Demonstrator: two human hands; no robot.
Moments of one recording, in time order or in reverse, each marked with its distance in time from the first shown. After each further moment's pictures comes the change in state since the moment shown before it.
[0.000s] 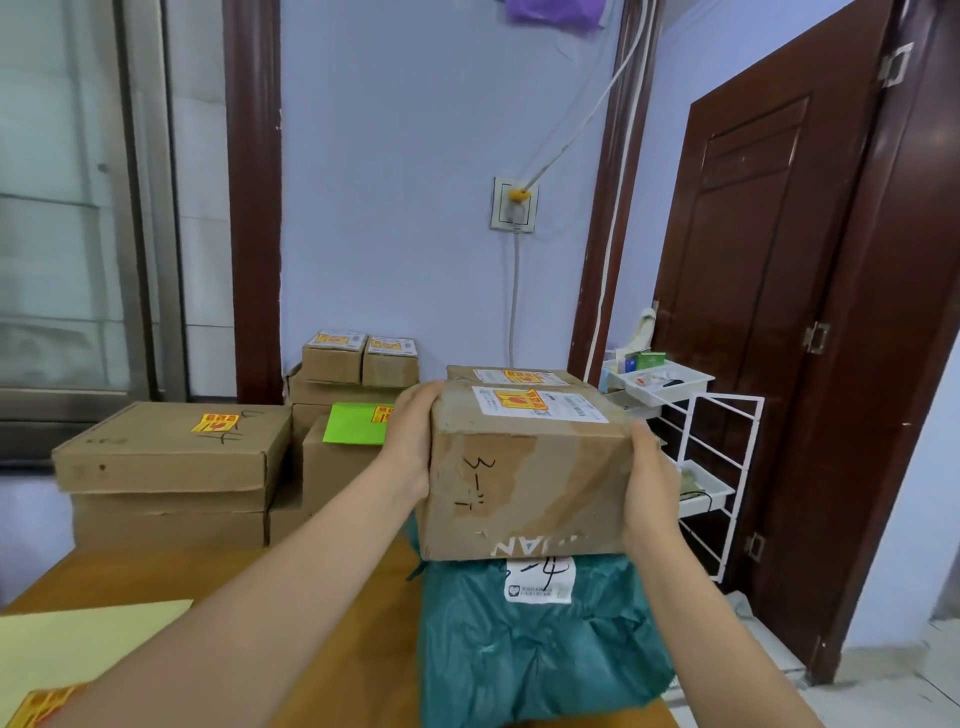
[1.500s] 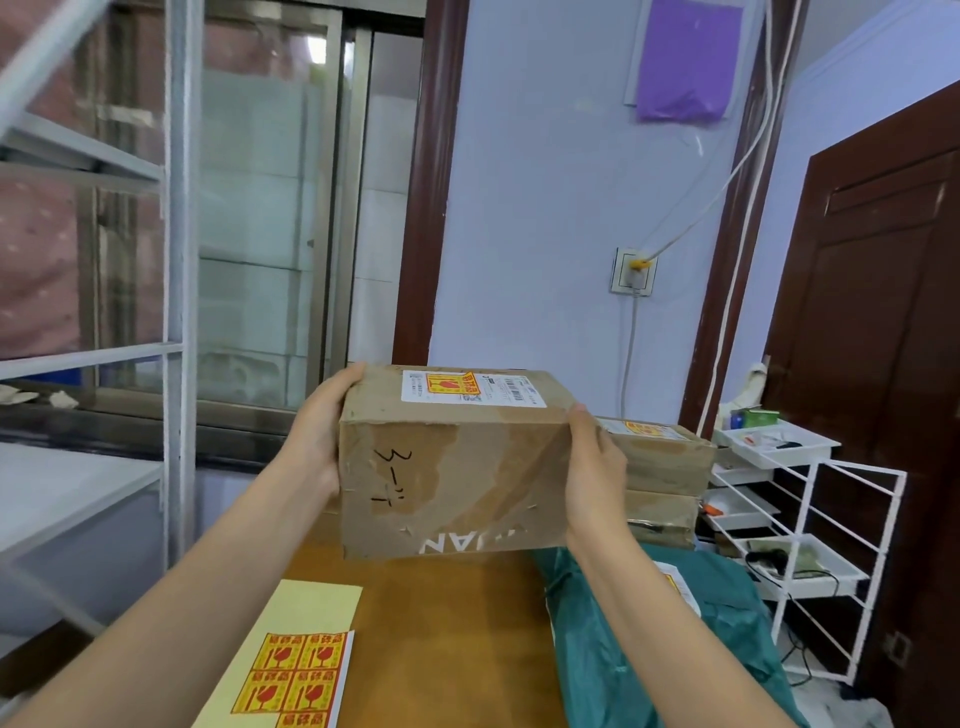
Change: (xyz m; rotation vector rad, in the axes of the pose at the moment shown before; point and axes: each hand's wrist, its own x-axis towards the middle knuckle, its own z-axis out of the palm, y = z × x) left_hand -0.136 0.168 -0.139 0.085 0.159 0.158; right_hand -0.157 -0.048 0.129 -0.003 -0.390 -0.124
